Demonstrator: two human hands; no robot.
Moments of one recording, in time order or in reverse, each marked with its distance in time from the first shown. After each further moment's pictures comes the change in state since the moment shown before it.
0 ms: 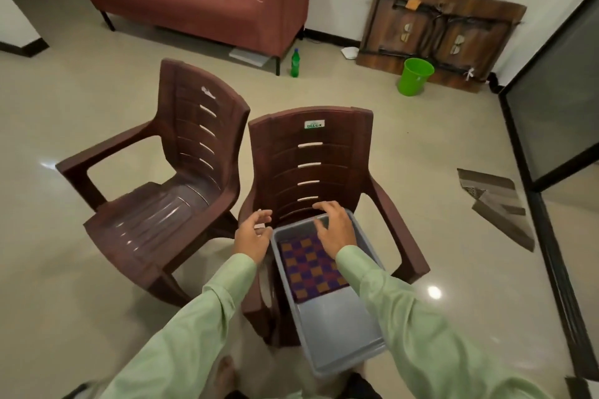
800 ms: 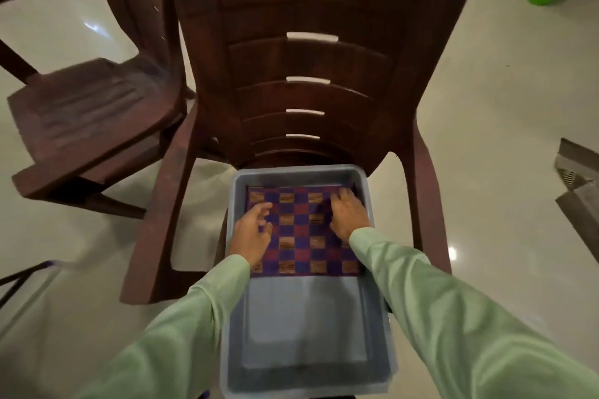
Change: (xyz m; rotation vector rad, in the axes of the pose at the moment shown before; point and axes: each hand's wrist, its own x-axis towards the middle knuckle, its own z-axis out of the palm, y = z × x) left_hand 0.091 -0.175 0.226 0.228 0.056 -0.369; right_hand 0.154 0.316 0.129 -0.671 -0.682 -0.164
